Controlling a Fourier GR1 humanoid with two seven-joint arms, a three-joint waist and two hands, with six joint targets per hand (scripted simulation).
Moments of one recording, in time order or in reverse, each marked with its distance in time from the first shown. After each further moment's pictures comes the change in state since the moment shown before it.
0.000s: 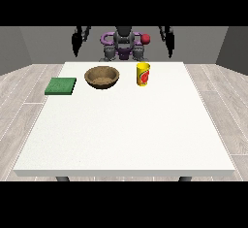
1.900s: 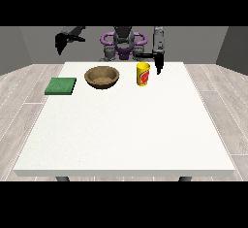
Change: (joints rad) left arm -0.216 -0.112 0.094 0.371 0.053 0.100 -0.556; right arm -0.099 -0.120 -0.179 0.041 -0.189 0.268 -0.166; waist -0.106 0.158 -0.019
